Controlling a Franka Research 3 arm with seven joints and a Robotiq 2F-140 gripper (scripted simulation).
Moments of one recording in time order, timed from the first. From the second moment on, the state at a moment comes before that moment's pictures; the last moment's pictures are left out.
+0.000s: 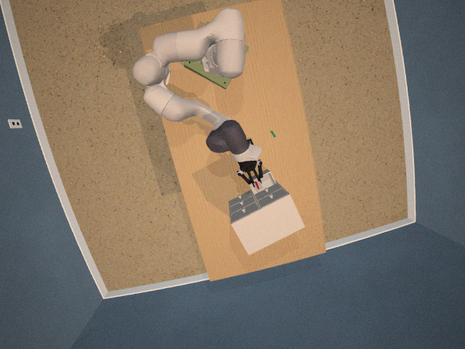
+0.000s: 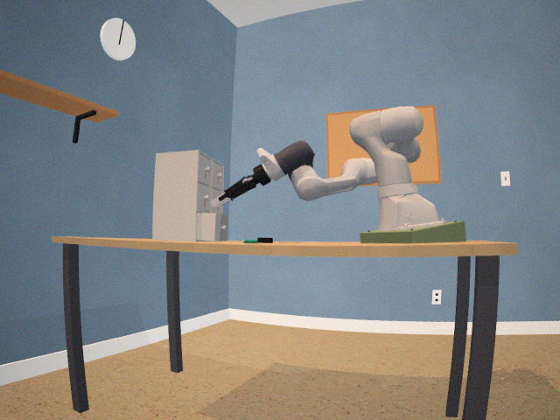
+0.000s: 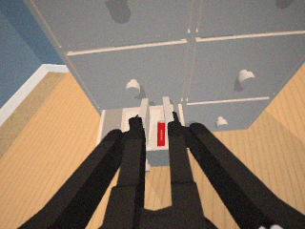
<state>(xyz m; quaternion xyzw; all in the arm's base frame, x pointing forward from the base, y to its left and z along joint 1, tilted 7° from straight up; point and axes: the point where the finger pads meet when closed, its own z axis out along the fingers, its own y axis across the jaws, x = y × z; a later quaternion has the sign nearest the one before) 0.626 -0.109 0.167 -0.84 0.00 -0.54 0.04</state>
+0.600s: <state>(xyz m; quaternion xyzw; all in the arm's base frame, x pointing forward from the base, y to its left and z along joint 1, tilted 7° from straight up) 0.626 -0.109 0.167 -0.84 0.00 -0.54 0.04</state>
